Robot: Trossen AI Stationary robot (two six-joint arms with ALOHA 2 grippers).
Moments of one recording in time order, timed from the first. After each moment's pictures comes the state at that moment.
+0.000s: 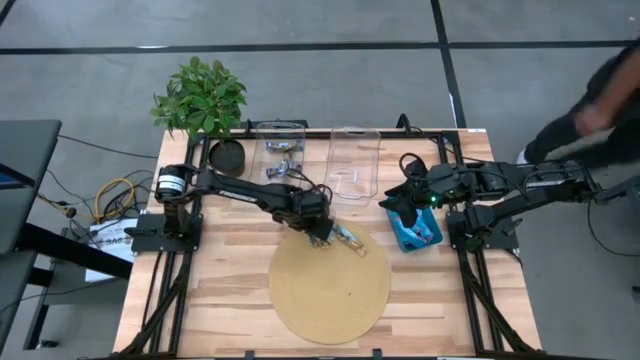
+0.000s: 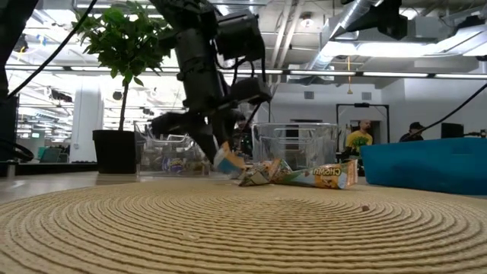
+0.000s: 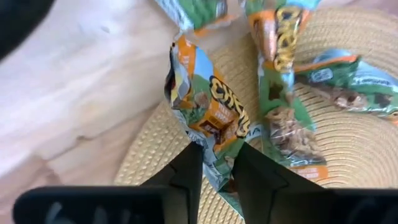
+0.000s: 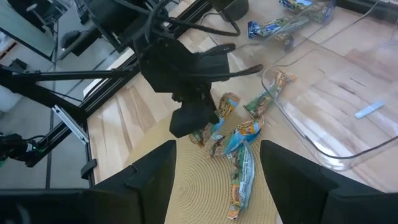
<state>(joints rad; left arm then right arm) 0.03 1.90 1.28 -0.60 0.02 -1.12 0.11 0.94 0.99 -0.65 0.18 0.70</state>
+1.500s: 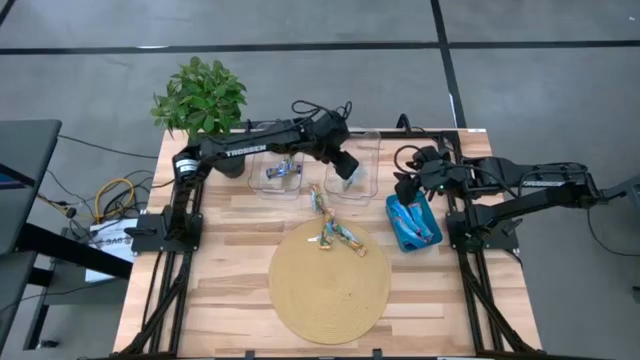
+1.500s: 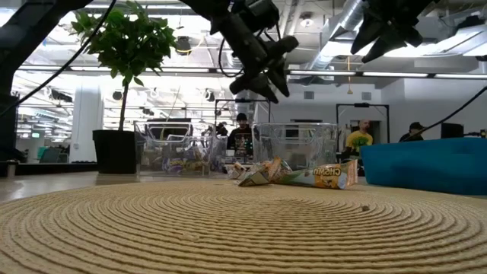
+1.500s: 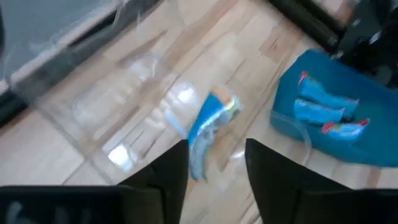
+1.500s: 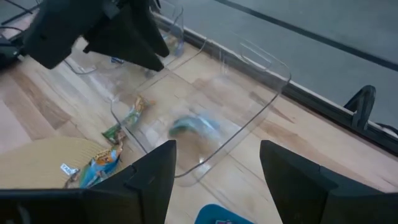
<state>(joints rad) 0.34 2.03 1.88 -0.67 0.03 -0.39 0.00 0.94 0.99 -0.89 0.57 0.62</state>
